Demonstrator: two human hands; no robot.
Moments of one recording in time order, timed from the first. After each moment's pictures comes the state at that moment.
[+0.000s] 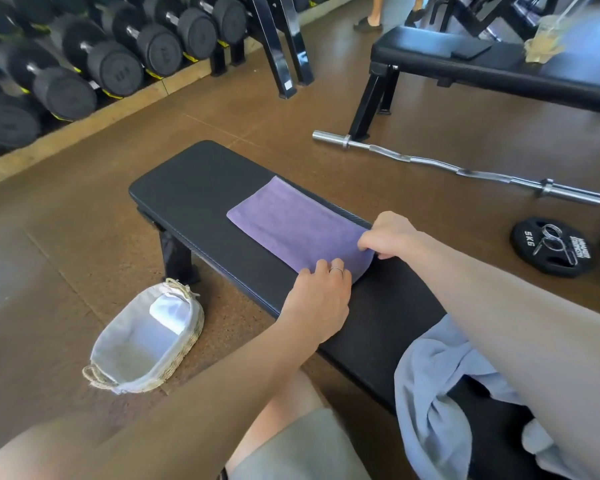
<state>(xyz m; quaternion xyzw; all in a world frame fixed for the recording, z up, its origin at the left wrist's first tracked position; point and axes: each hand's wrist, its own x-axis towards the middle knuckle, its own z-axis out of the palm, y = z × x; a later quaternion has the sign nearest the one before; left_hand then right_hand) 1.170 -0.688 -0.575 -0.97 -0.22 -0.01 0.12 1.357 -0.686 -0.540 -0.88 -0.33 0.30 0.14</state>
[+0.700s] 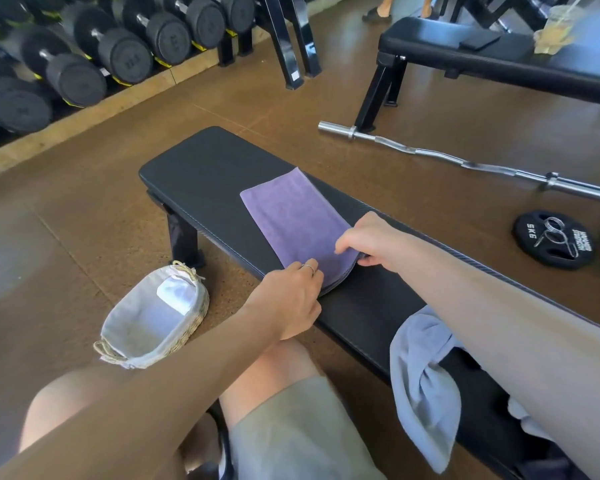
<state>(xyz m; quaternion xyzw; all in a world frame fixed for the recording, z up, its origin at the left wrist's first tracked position) 1.109 -0.694 -0.559 -0.97 -0.22 0.05 0.07 1.304 -0.709 -0.535 -0.82 -0.26 0.43 0.28</state>
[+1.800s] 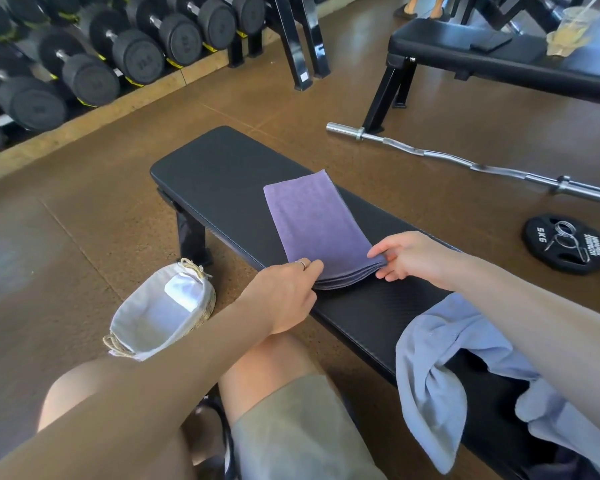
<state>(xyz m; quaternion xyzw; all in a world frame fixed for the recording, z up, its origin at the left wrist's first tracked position) 1.093 -0.683 -0.551 -0.97 -0.24 0.01 -0.04 1.345 -0.766 -0.551 -0.75 -0.37 0.47 0.28</state>
